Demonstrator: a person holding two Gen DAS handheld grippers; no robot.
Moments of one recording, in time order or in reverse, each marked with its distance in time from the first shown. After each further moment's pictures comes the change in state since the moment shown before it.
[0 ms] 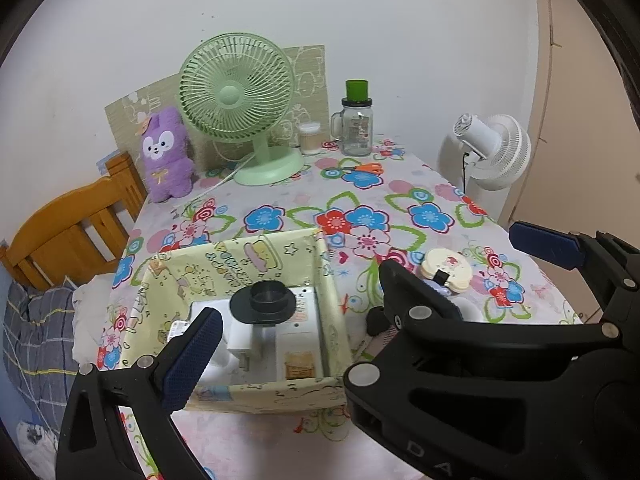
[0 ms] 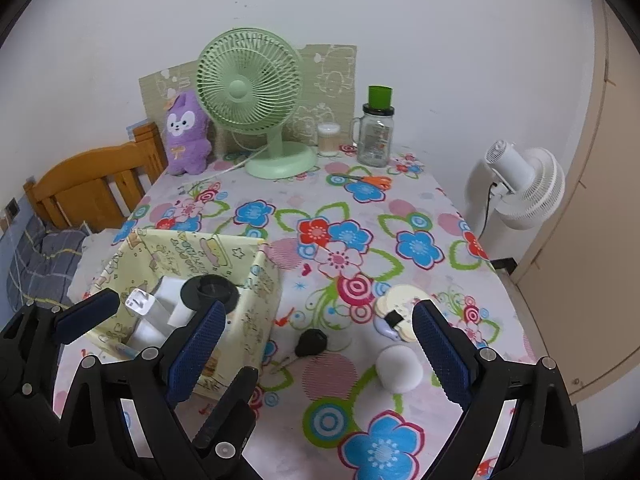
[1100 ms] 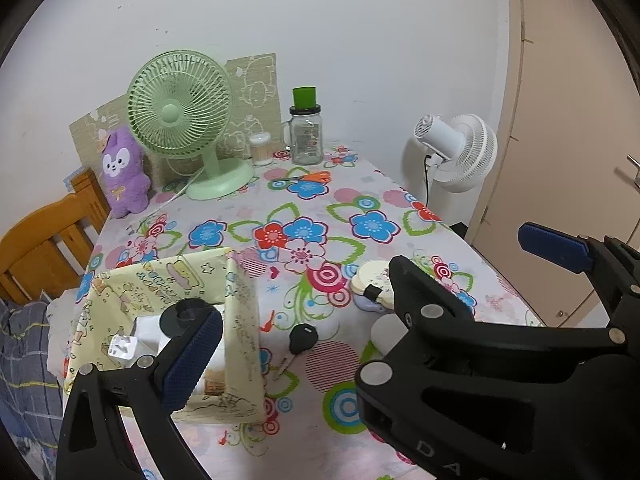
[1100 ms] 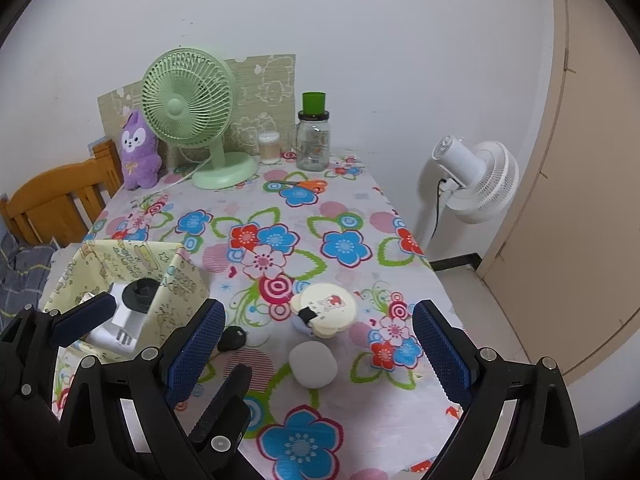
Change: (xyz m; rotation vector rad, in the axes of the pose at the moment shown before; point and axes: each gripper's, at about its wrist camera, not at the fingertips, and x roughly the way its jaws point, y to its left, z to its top) left arm 0.005 -0.067 0.011 0.032 -0.022 -0.079; right arm -0.017 -0.070 -0.010 0.052 -0.030 -0.116
